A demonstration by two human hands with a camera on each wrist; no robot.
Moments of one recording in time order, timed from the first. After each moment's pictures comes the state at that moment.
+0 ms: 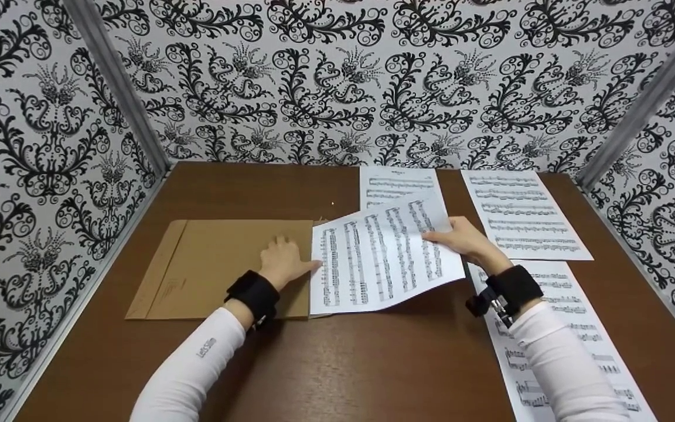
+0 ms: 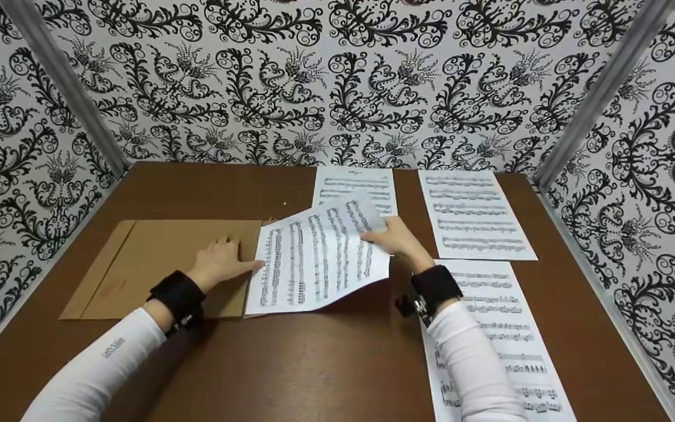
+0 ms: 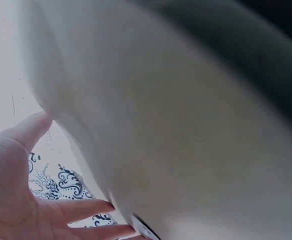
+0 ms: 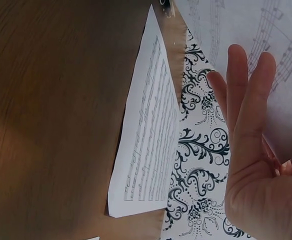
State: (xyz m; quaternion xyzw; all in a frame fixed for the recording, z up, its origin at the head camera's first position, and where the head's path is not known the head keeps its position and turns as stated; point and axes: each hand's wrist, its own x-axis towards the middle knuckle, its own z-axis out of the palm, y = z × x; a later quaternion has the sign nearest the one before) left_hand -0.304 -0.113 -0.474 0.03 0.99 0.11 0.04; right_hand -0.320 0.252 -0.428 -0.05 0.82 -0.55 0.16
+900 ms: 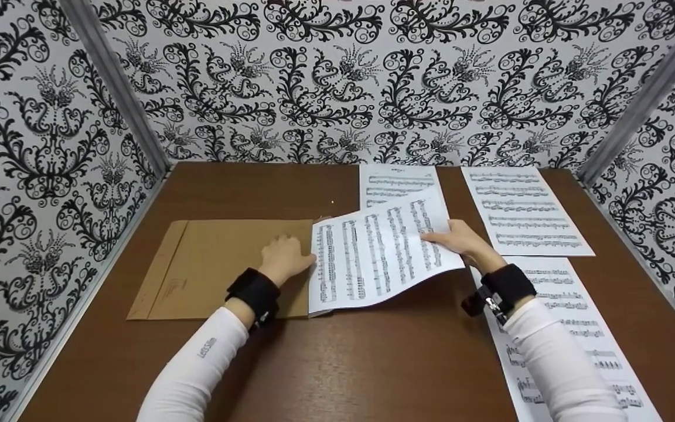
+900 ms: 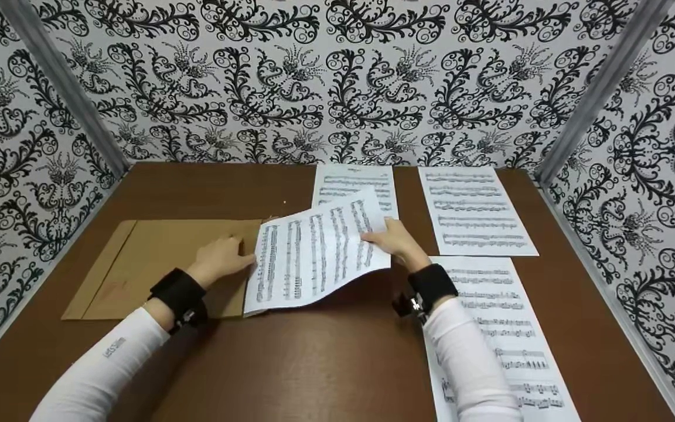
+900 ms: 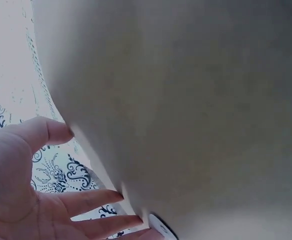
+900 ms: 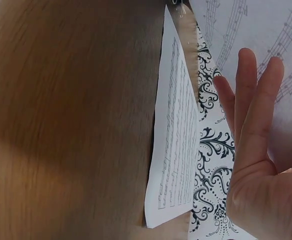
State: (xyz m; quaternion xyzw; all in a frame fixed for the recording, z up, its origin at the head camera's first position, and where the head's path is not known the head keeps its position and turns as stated) left_hand -0.305 -0.111 -0.464 0.03 0.99 0.14 0.06; right_hand -0.326 0.251 -0.448 -0.01 0.81 -0.56 0.16
